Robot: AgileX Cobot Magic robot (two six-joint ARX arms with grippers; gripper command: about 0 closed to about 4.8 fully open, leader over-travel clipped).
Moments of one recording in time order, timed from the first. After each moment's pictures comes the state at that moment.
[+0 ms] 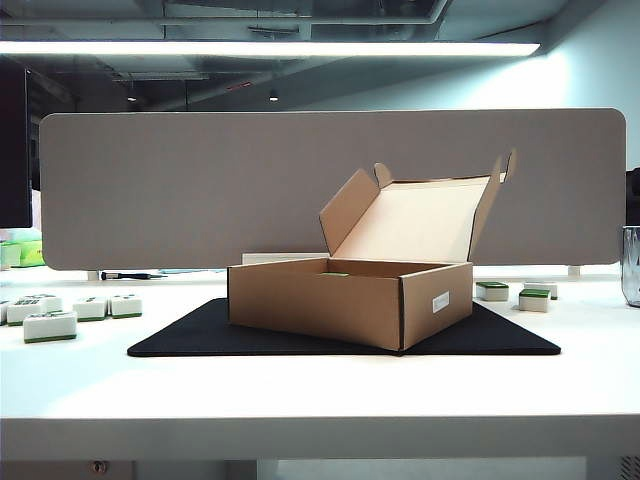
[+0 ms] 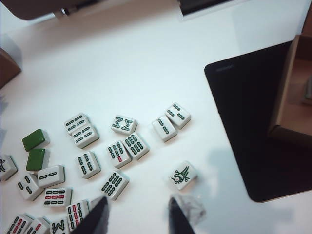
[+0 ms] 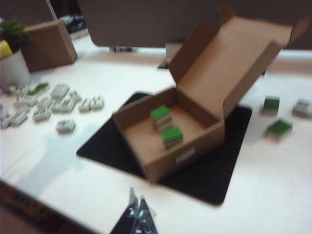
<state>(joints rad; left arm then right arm) -0.11 1.17 1.51 -0.99 -0.04 0.23 0.05 0.19 0.73 -0.73 -0.47 0.08</state>
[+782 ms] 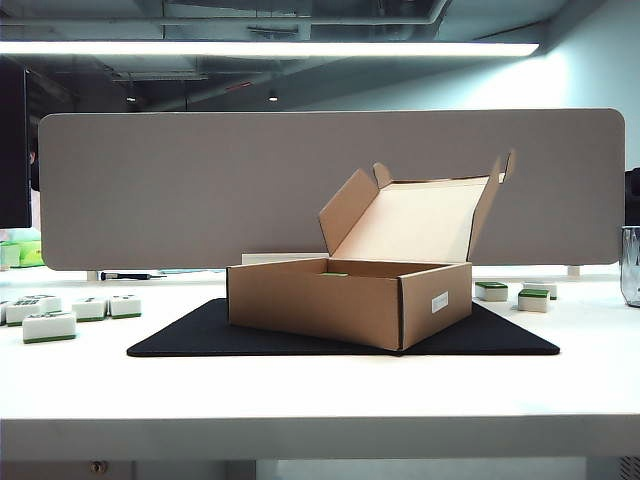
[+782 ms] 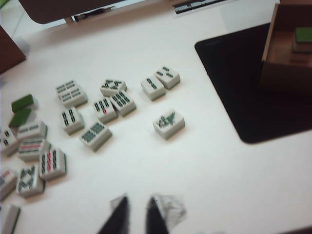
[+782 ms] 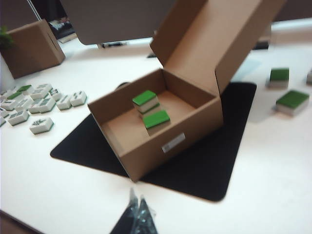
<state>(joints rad) -0.10 0.22 0.58 -0.75 -0.02 0.24 0.05 0.19 0.28 -0.30 -0.46 0.19</state>
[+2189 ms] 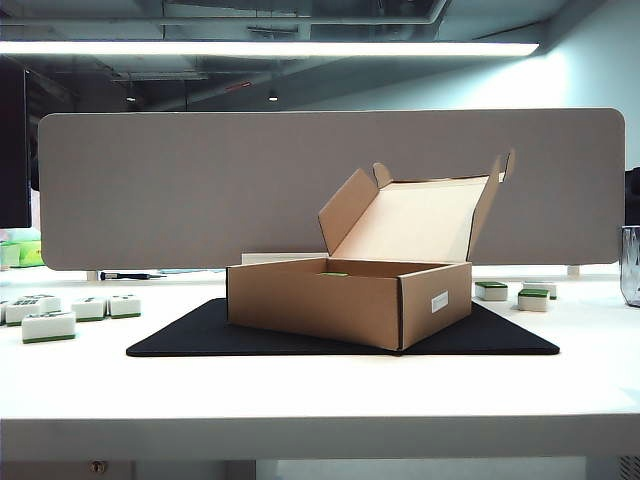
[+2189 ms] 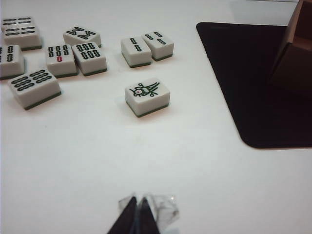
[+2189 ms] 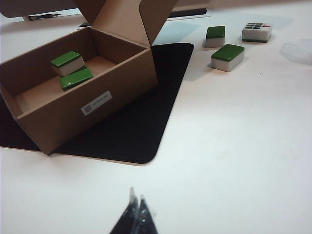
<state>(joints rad) -0.10 0.11 0.03 -0.23 0.00 -0.04 0.05 0.19 0.01 -0.07 -0.27 0.12</state>
